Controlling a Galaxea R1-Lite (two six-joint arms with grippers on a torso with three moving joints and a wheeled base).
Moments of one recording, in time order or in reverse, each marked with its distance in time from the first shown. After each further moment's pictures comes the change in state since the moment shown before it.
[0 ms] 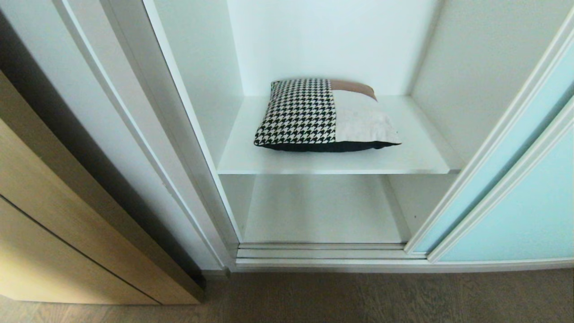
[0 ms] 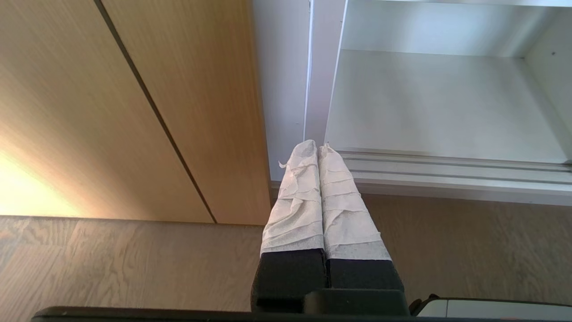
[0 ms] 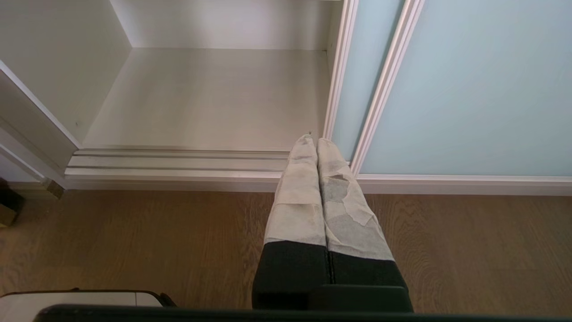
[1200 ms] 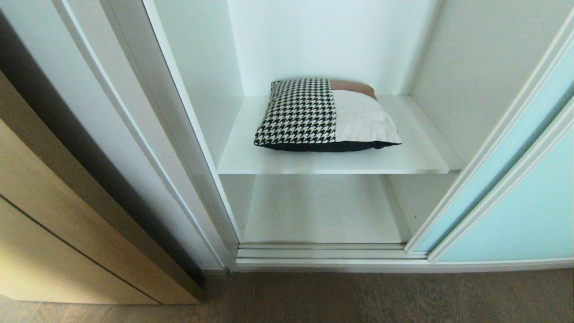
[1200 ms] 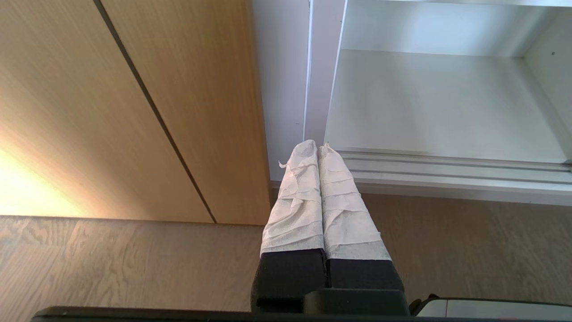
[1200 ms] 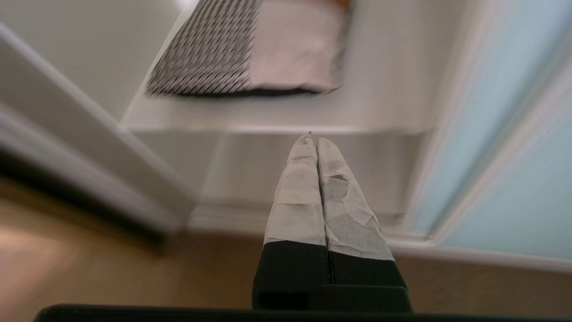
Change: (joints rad) left arm 0.000 0.000 0.000 0.000 0.000 0.000; right arm 0.156 0.977 -1.176 0.240 0.091 0.175
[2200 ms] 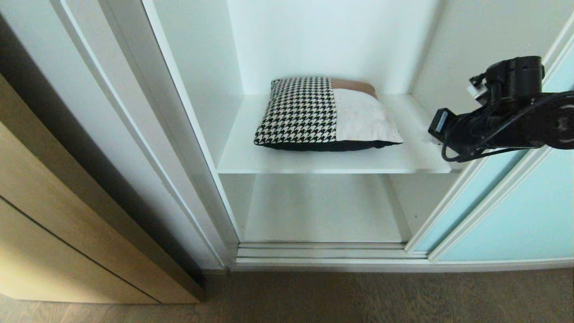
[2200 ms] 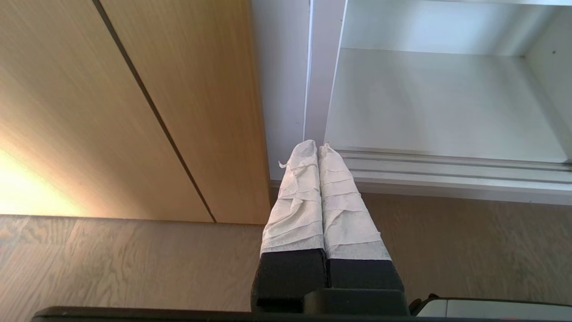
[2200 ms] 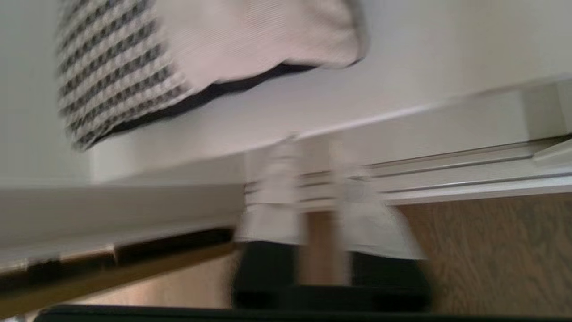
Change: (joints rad) left arm 0.000 0.000 0.000 0.000 0.000 0.000; right arm -0.047 0.898 -0.385 -0.195 0.107 0.367
